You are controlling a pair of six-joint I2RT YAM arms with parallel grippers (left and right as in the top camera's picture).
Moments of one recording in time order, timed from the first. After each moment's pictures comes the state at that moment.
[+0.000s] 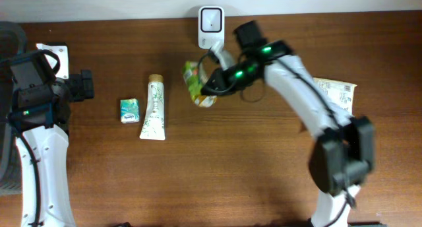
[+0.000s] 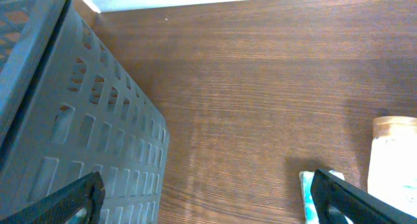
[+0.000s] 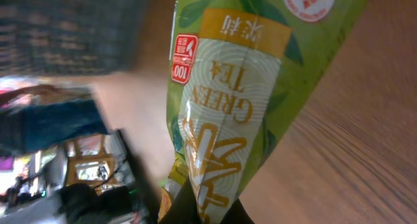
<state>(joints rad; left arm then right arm) 0.30 1.41 1.27 -0.56 -0.07 0.27 0.37 1.99 1.76 -0.95 -0.88 0.03</state>
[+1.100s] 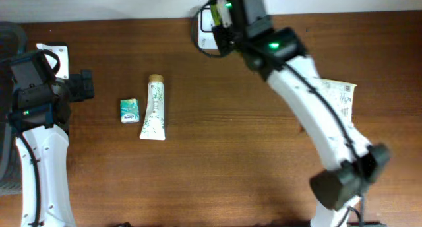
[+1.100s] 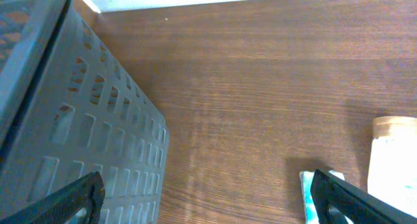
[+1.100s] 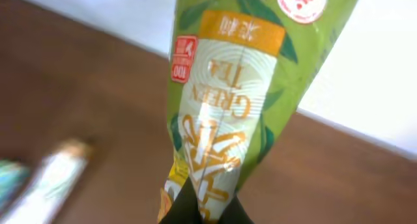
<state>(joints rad) 0.30 1.41 1.27 -0.56 -0.07 0.27 0.49 1.95 2.04 -0.72 0.22 -0.06</state>
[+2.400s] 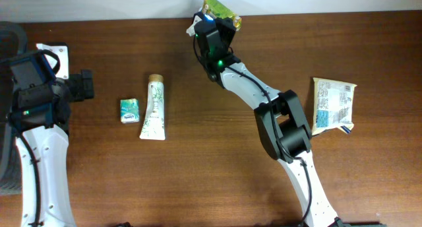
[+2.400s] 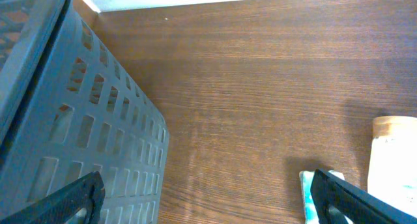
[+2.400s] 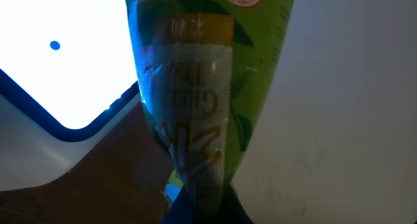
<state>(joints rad) 0.30 1.41 1.27 -0.56 -0.07 0.27 0.50 2.52 2.04 0.10 0.80 -1.04</state>
